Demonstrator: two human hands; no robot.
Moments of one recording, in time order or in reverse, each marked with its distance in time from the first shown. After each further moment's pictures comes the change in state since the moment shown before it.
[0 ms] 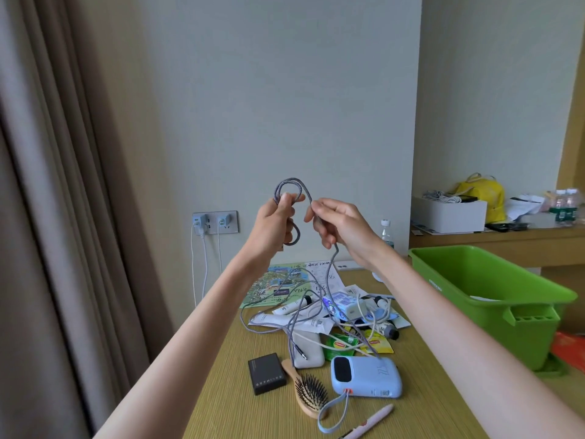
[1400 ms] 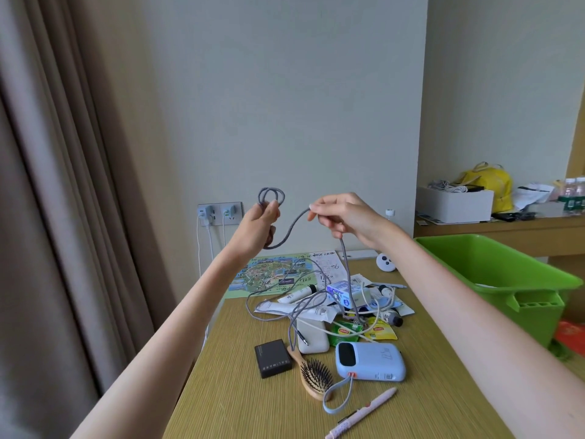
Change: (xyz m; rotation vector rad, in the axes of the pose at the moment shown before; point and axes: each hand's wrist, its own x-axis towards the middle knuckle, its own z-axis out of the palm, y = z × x) left_hand 0.004 -0.030 -0.034 0.095 -0.031 -0.071; right_hand 0.005 -0.003 -0.010 -0.119 -0.144 0.147
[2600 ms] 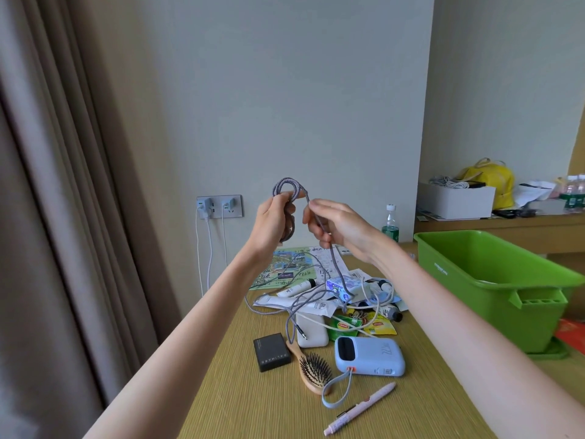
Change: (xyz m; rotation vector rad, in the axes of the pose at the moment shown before) left_hand -0.006 0.005 0.030 -0.209 0.059 0.008; right_hand -0.002 0.022 0.024 0.172 -0.035 0.025
